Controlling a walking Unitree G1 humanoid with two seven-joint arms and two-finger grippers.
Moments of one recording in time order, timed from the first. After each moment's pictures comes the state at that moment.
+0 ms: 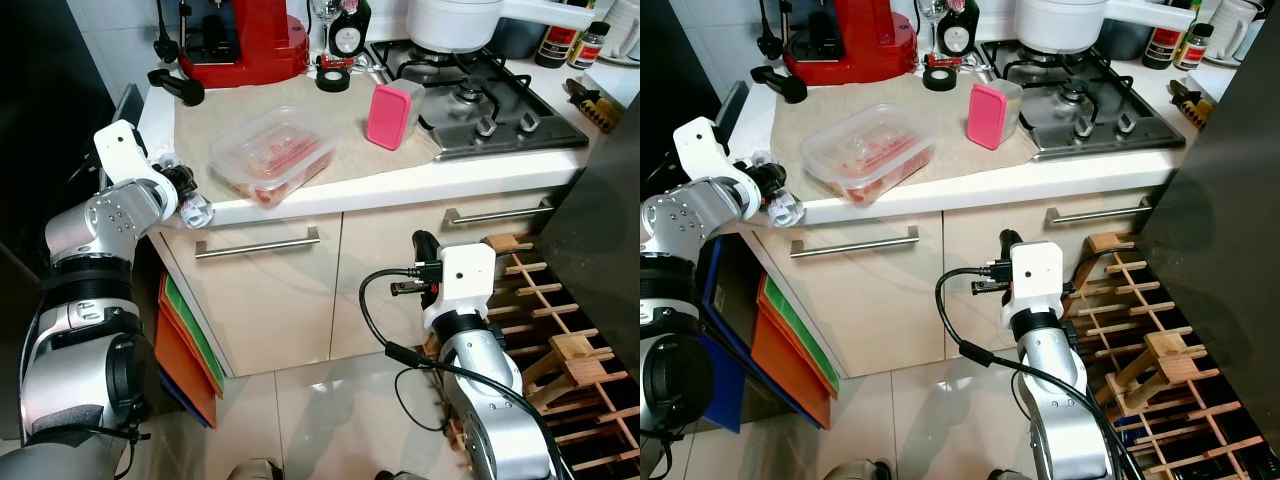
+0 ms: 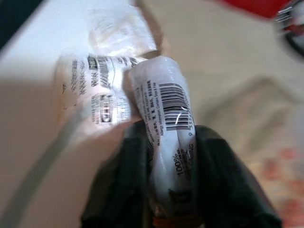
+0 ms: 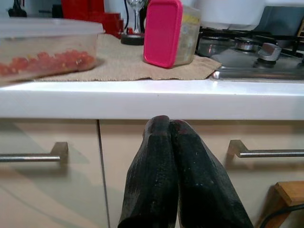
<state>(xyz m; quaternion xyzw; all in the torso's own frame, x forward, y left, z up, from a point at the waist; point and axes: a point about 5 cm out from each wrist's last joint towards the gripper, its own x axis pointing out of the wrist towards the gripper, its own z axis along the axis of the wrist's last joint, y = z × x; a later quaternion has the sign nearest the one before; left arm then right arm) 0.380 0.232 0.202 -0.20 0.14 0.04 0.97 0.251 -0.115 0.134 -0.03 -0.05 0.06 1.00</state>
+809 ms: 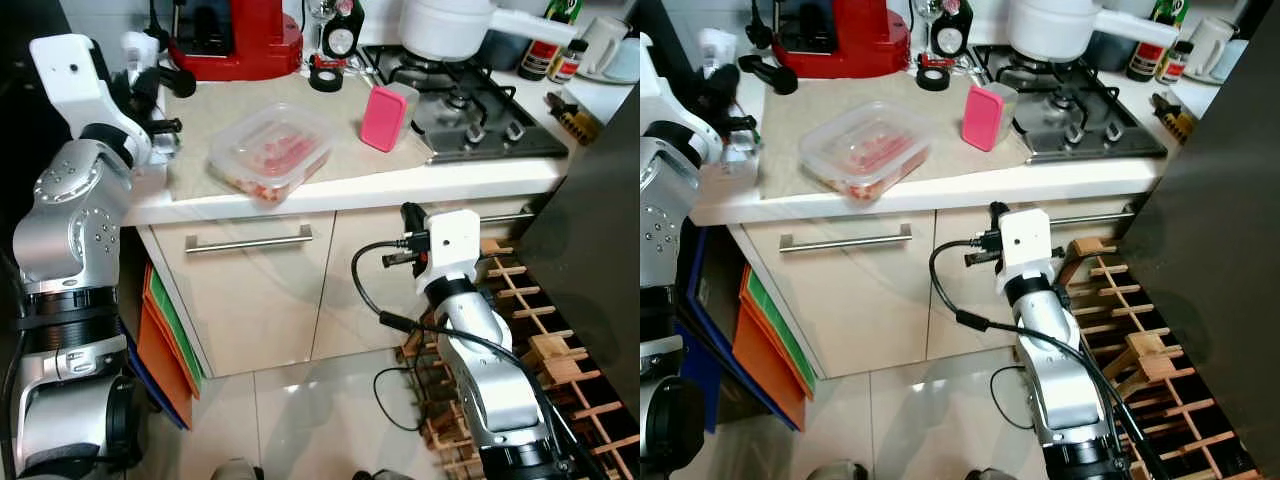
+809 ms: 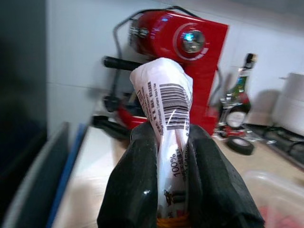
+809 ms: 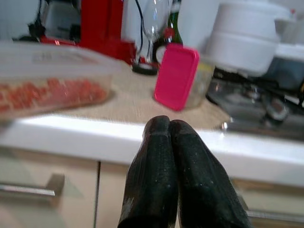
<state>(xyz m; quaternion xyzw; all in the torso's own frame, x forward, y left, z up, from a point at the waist) 0.344 0.237 0.274 -0.01 -0.12 0.02 0.99 0.289 -0.112 0.152 -0.05 -0.08 0.10 0.99</state>
